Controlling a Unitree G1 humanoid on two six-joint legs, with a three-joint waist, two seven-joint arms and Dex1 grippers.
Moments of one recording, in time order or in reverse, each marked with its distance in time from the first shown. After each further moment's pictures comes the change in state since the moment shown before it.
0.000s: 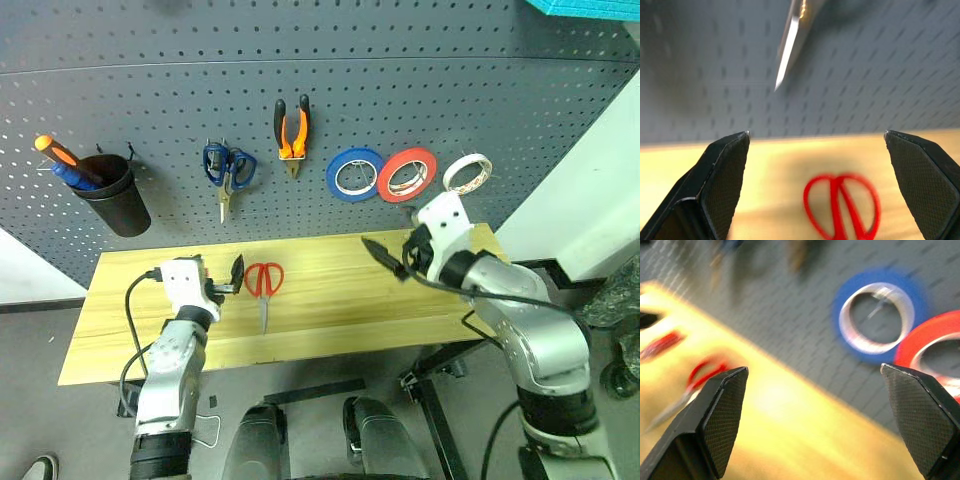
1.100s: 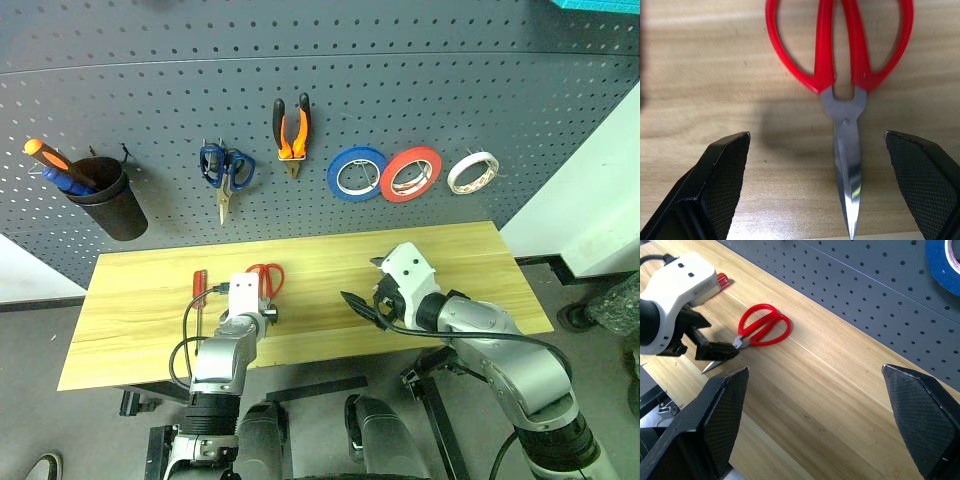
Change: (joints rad) left arm -0.132 -0.120 -0.050 0.139 0.088 0.584 0.192; right arm 0.101 0.024 0.136 -0.063 -0.014 0.076 -0.133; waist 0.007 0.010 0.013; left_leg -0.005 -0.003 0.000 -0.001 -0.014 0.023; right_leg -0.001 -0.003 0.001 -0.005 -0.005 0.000
